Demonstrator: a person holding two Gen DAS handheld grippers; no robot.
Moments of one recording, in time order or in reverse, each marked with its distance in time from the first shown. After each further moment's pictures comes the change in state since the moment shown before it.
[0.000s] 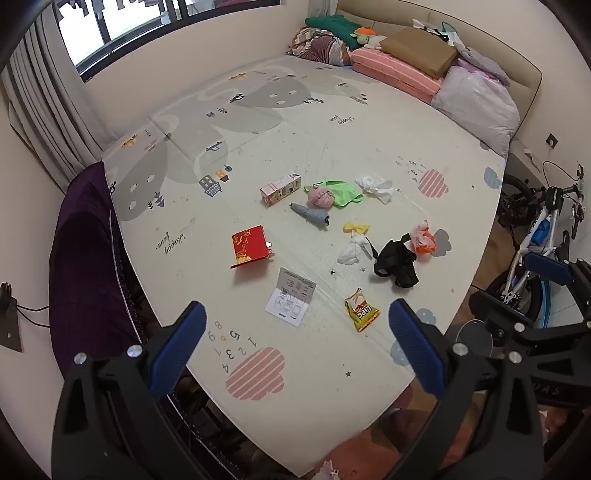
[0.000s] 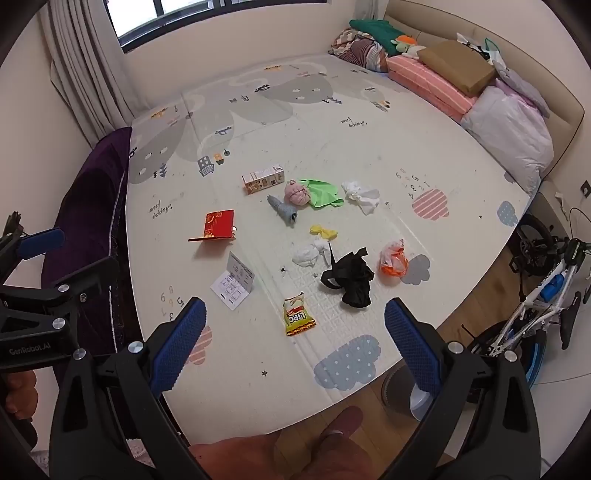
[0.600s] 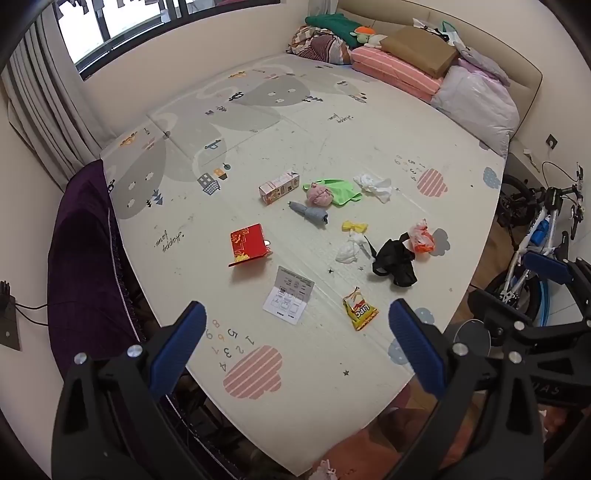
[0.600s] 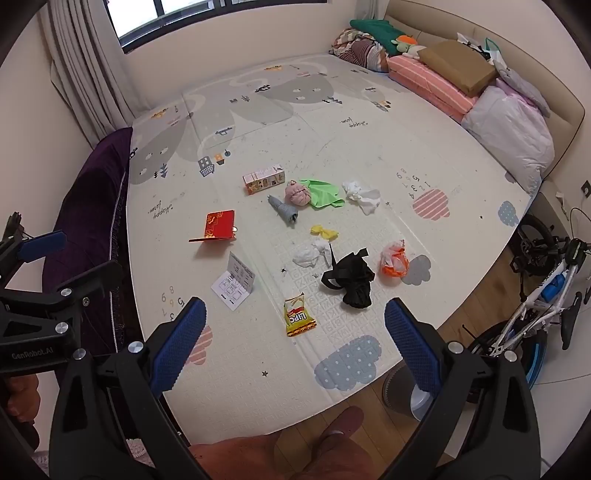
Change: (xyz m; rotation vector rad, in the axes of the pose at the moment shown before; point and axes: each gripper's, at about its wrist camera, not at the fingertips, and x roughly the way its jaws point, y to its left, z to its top) left arm 0.002 -0.005 -0.006 -0.003 0.004 -0.003; right arm -0.001 0.000 0.001 0.003 -0.004 0.006
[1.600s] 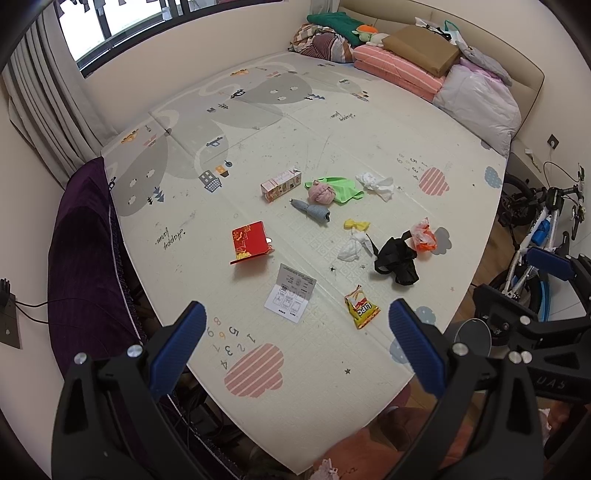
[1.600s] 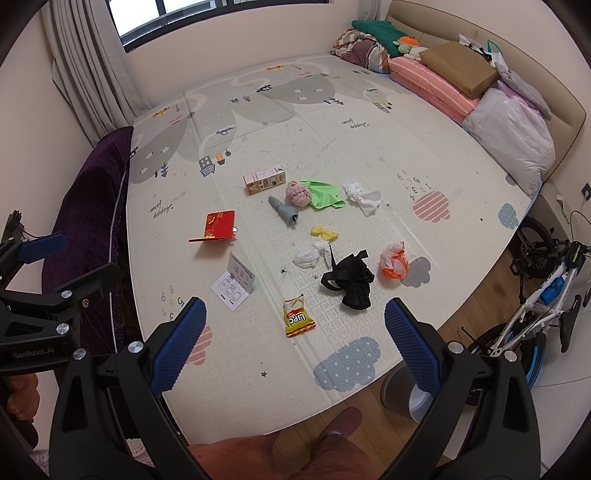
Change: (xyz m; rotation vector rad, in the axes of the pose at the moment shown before) left arm 0.002 0.006 0.000 -0.003 0.005 -0.004; right arm 0.000 0.002 0.002 0.000 0.000 -0.001
